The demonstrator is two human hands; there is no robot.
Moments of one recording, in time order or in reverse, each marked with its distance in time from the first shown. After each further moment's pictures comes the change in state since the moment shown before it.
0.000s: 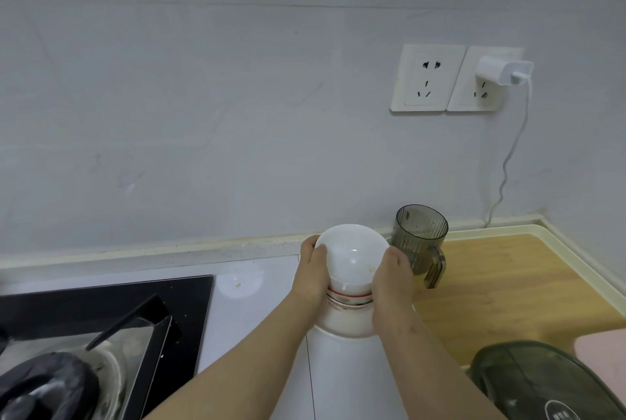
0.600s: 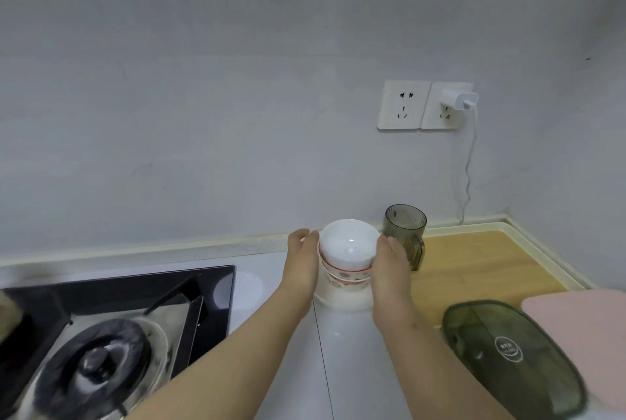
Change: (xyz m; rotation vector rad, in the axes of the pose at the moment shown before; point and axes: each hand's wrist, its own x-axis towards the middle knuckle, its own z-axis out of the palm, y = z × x) left_hand -0.079 0.022 -0.029 -0.050 0.062 0.063; right_hand -0.079 -0.022 -0.027 0.031 -0.073 -0.105
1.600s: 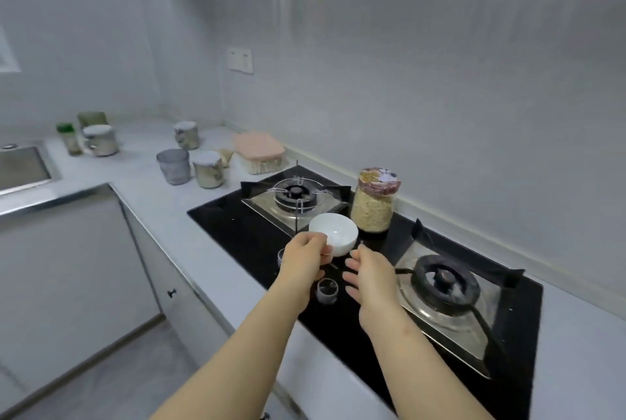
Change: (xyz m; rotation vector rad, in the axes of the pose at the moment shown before) left_hand -0.283 -0.044 -0.389 -0.277 0.785 0.062; right_hand -0.414 0.059 0.208 -0.227 -0.962 0.190
